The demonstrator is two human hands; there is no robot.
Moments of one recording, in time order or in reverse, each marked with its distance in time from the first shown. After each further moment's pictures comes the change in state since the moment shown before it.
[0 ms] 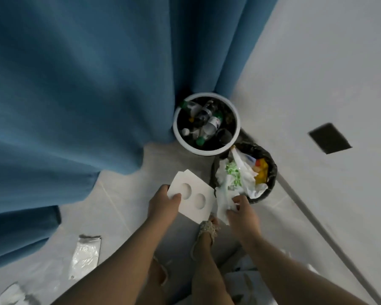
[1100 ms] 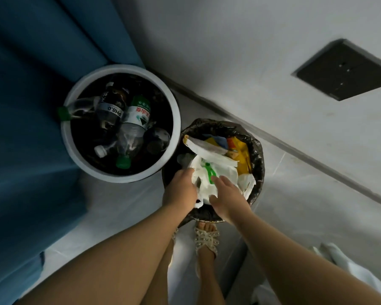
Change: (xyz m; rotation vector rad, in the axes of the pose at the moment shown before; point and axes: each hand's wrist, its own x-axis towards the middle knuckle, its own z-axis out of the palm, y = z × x) left_hand 0.209 0.072 0.242 0.791 -0.378 0.344; right_hand 0.254 0.073 -0.016 -0.275 -0.162 0.036
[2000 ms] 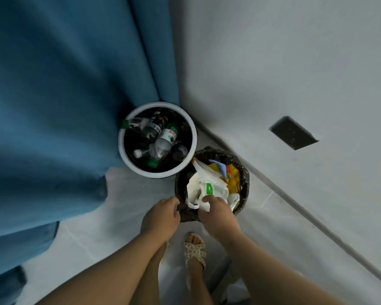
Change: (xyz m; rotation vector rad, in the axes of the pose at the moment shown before) left_hand -0.151 -0.019 -0.040 0.041 0.142 -0.018; right_hand -0.141 -0.047 -0.041 0.011 0.076 -0.161
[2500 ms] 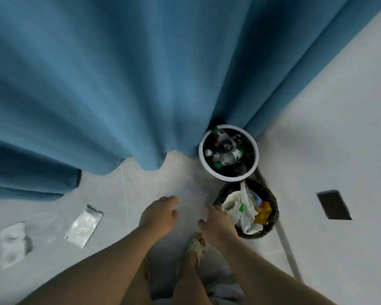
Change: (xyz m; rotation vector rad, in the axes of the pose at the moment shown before) left_hand -0.204 -0.079 -0.034 -0.296 0.292 -0.263; right_hand -0.154 -0.107 0.040 -0.558 -0.214 -0.343
